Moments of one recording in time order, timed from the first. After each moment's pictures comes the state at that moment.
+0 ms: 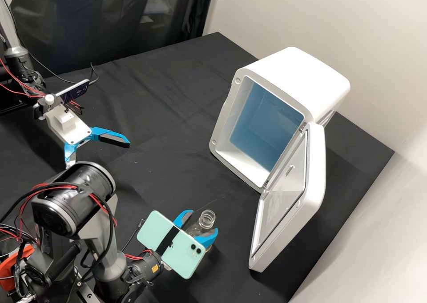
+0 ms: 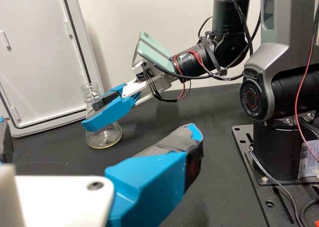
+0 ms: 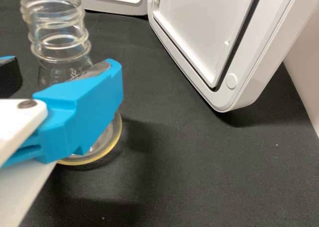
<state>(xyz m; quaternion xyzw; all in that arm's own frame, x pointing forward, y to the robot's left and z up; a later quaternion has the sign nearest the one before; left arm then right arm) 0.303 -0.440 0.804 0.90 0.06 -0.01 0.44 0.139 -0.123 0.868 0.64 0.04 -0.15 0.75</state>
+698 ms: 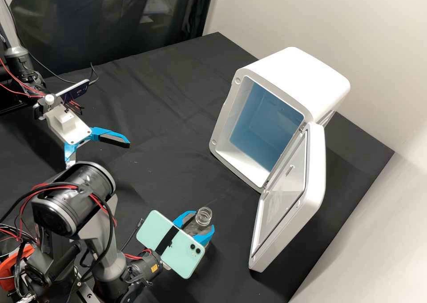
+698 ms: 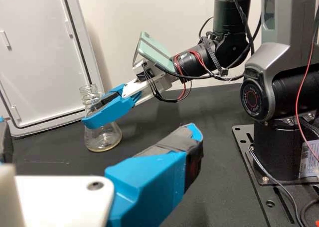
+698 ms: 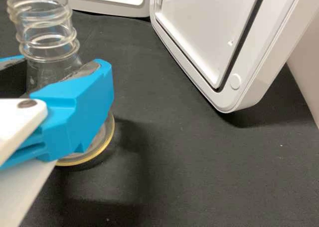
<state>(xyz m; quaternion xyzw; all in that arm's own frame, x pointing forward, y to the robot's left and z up) 0.303 -0.440 0.804 0.90 0.06 0.00 0.44 0.139 -0.122 0.866 0.65 0.04 -0.14 0.75</state>
